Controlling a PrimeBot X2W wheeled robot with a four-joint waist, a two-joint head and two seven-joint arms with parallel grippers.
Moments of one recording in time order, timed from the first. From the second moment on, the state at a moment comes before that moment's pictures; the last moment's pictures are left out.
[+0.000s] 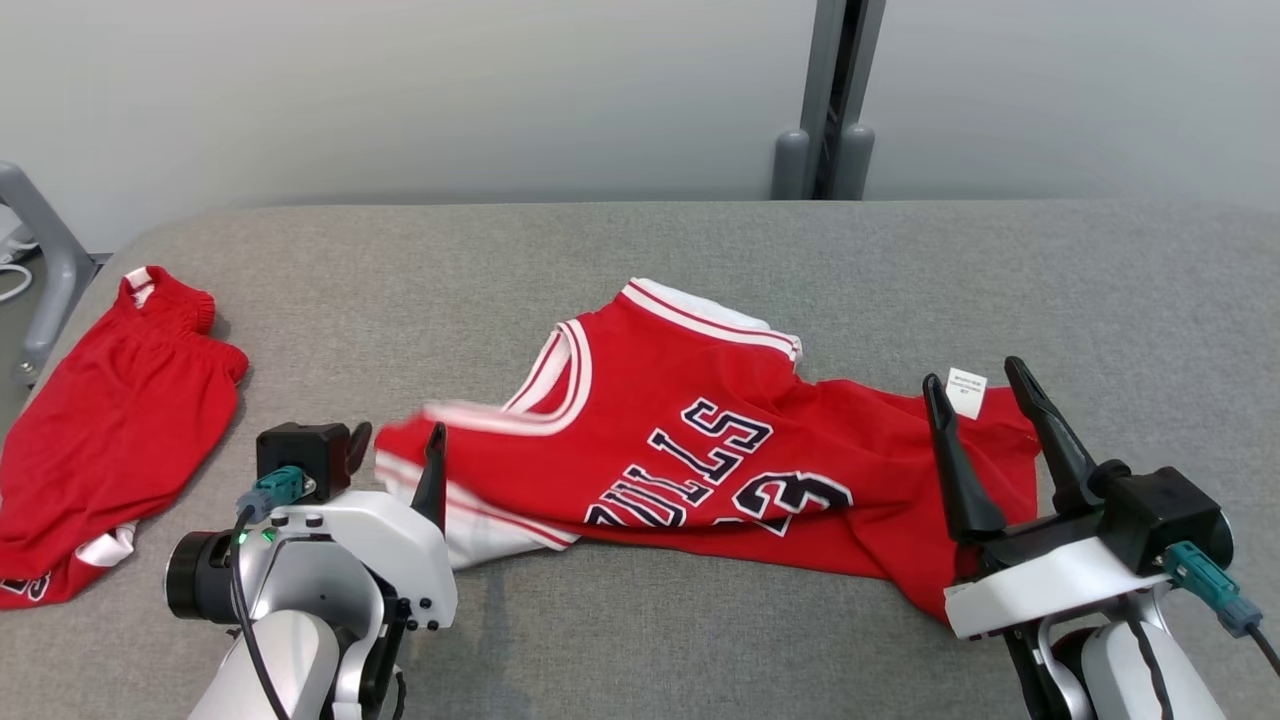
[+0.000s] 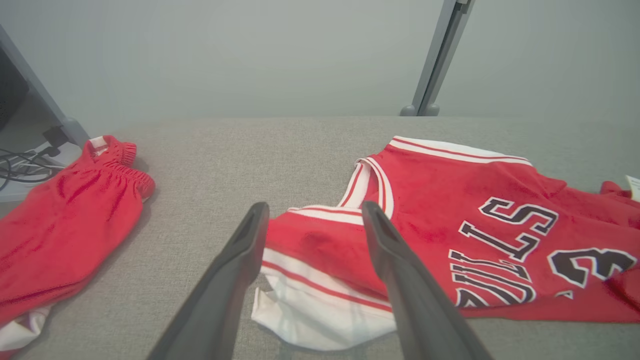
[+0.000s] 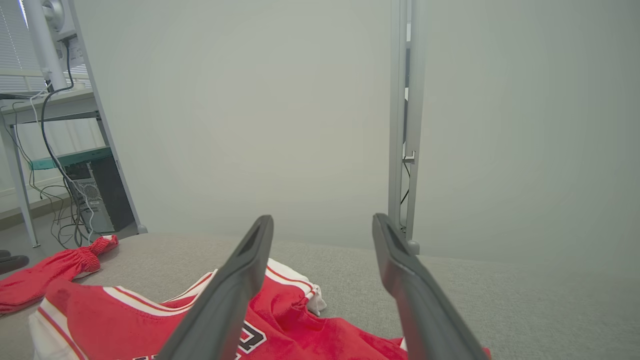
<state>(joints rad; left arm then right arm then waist) -0.24 0.24 -0.36 0.17 -0.43 0.25 0.23 -0.17 -0.05 0.13 0.13 0.17 0.13 -0.23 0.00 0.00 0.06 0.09</state>
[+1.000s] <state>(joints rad) -0.26 0.09 -0.51 0.15 -0.41 0.19 -0.03 -0.50 -0.17 0.13 0.64 0.62 0.13 0.09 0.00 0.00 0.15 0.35</state>
